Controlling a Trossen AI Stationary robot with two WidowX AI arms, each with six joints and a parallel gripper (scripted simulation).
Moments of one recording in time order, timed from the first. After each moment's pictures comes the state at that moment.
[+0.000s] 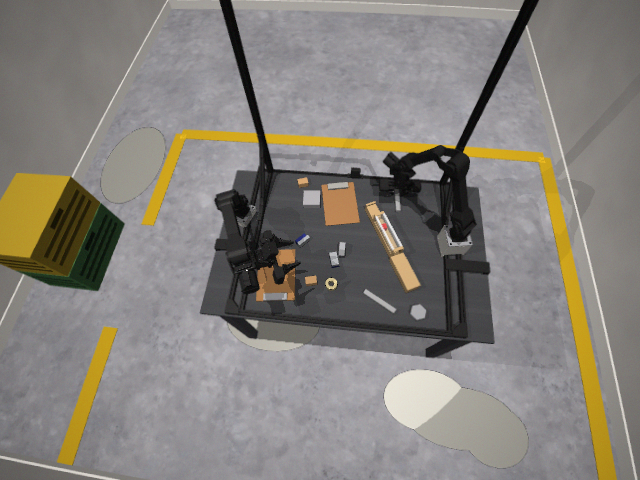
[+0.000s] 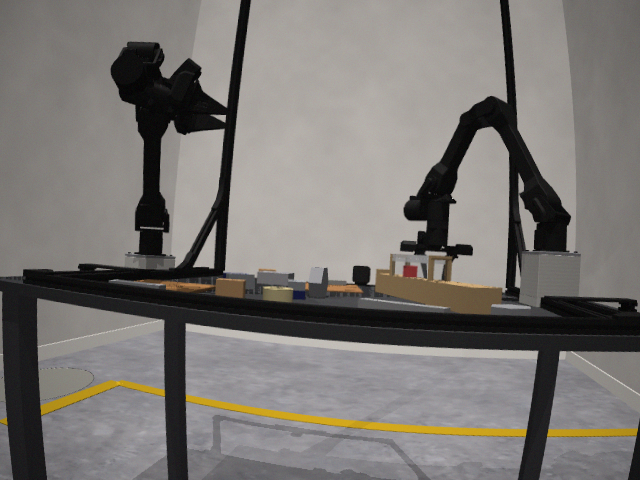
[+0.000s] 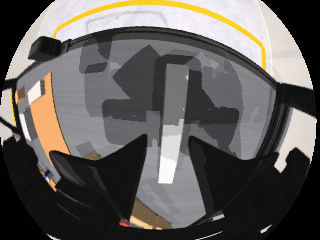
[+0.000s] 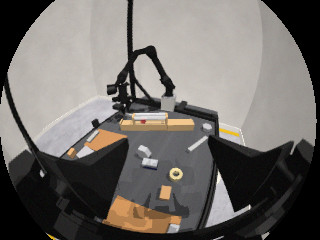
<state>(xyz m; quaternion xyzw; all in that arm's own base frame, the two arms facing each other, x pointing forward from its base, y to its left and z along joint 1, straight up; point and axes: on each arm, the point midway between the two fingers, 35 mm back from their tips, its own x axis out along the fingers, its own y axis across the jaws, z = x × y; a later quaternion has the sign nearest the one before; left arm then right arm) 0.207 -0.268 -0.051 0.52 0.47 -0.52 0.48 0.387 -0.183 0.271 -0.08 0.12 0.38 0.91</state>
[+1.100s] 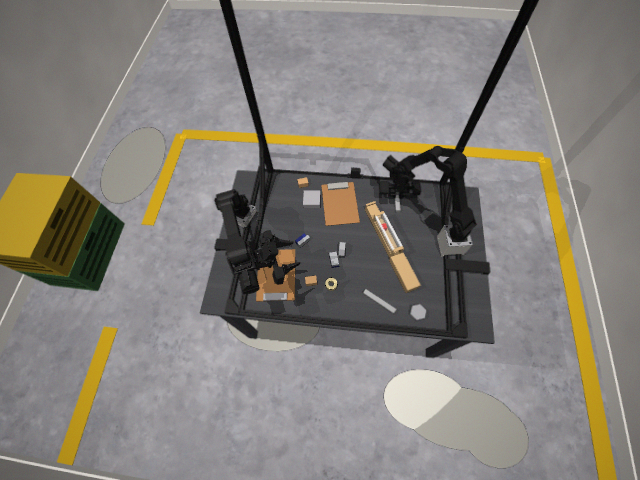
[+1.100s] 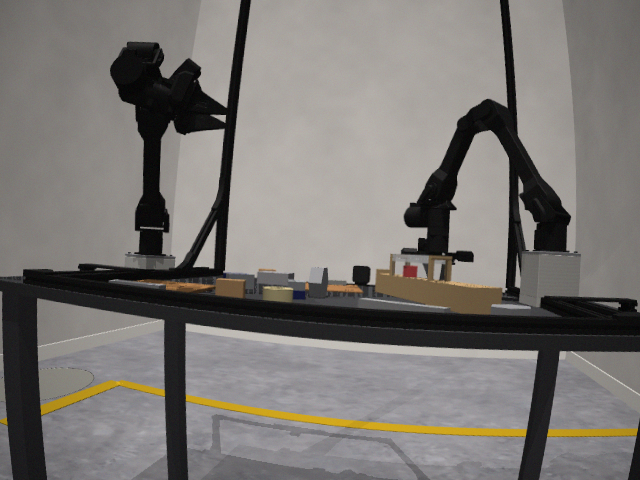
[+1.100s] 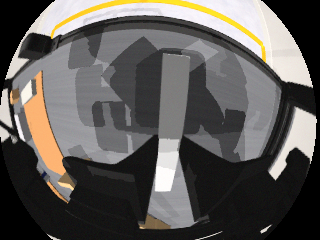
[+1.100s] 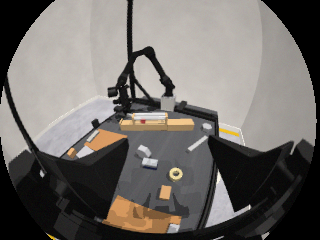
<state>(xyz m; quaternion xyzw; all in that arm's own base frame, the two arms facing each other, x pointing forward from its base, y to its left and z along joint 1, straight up) 0.205 -0.264 -0.069 0.52 0.48 -0.52 0.48 0.387 -0.184 0.271 -0.08 0.12 0.38 0.92</state>
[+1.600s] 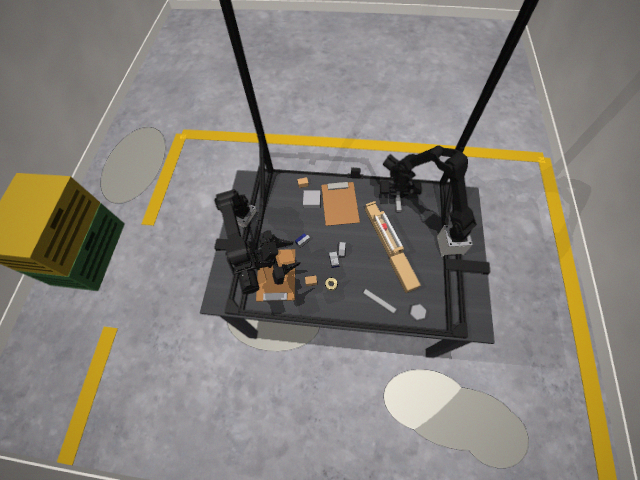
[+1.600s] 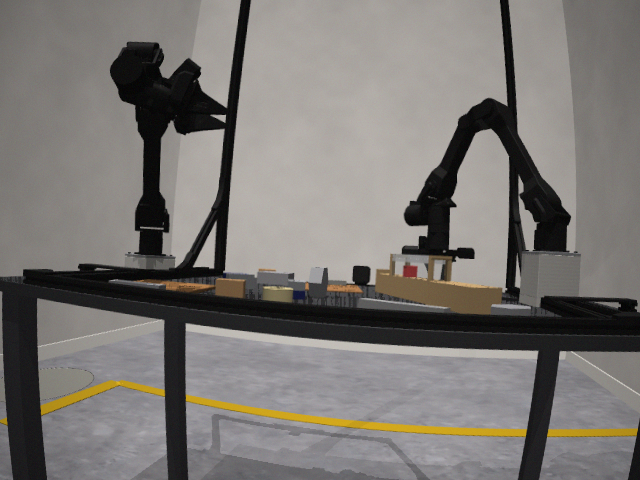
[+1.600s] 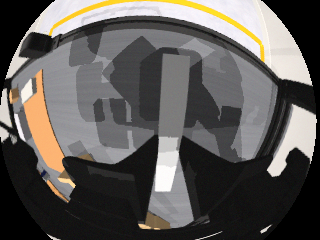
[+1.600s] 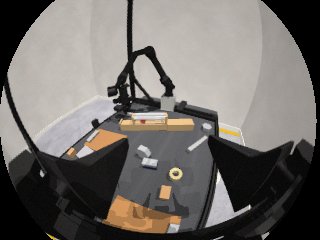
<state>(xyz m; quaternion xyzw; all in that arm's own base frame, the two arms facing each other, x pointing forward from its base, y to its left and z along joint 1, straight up) 0.202 -0.262 -0.062 0.52 0.48 -0.52 0.47 0.387 -0.184 0.271 -0.08 0.12 0.38 0.92</state>
